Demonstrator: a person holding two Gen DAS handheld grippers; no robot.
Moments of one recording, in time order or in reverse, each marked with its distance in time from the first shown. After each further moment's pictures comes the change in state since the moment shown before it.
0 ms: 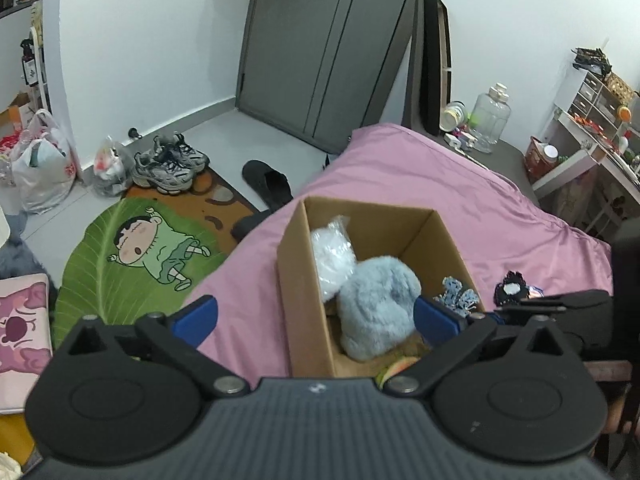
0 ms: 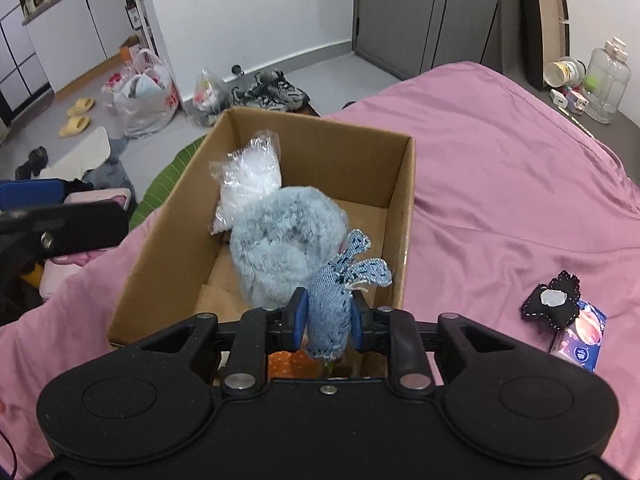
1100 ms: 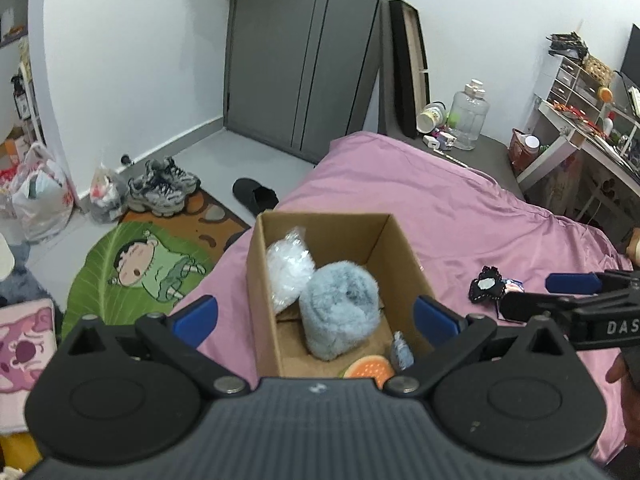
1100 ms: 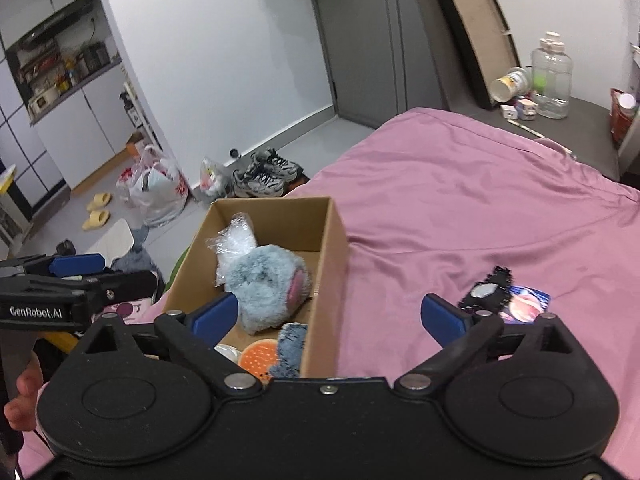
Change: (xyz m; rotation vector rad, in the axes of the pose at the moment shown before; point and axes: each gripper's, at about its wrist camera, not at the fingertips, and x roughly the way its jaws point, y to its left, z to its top) left arm -0.027 -0.052 0.001 0.085 -0.039 0.017; right arm -0.092 -0.083 -0.029 0.192 -0.213 0.093
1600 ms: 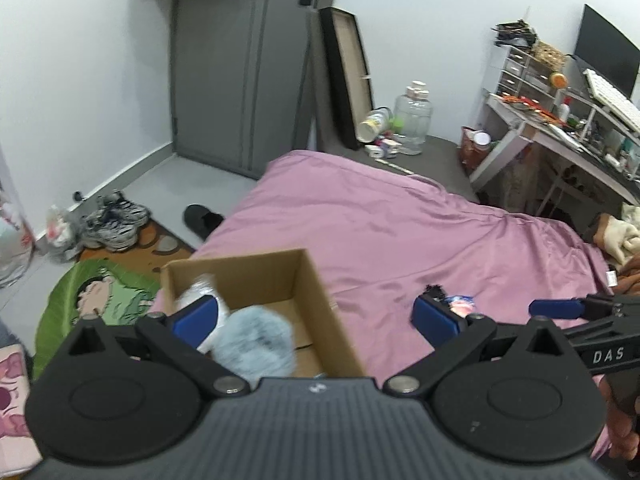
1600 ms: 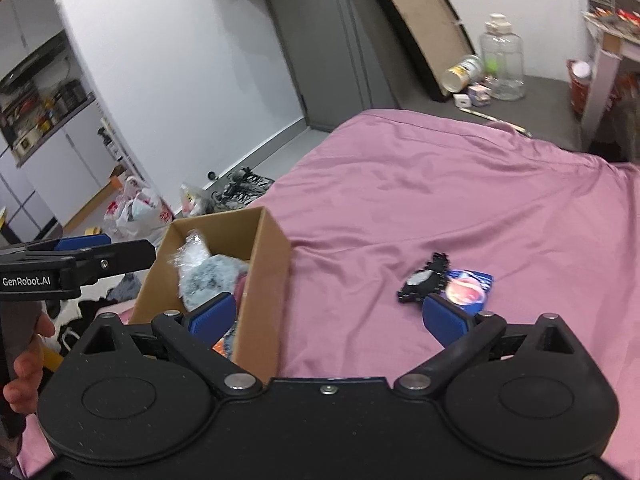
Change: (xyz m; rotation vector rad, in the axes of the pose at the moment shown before) left arm 0.019 -0.070 0.026 0.093 -0.033 -0.110; right arm -0.024 -0.069 -0.013 0.120 -0.036 -0.018
